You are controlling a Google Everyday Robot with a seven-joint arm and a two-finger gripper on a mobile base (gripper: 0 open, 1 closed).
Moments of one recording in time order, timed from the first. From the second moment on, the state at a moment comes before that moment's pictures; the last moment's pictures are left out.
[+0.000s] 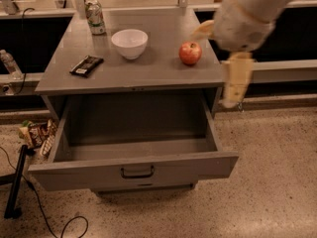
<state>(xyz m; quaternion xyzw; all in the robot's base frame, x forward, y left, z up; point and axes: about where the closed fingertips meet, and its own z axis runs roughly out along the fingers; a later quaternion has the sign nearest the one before) 0.520 -0.113 0.956 -0.79 0.59 0.02 0.19</state>
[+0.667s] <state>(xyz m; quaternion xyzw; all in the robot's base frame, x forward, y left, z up) 0.496 -0.133 0.971 -0.80 0.56 0.03 0.22</state>
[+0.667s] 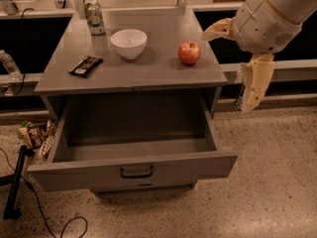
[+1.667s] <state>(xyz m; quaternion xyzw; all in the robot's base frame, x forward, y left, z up) 0.612 -0.063 0.923 -0.88 0.43 0.05 0.18</state>
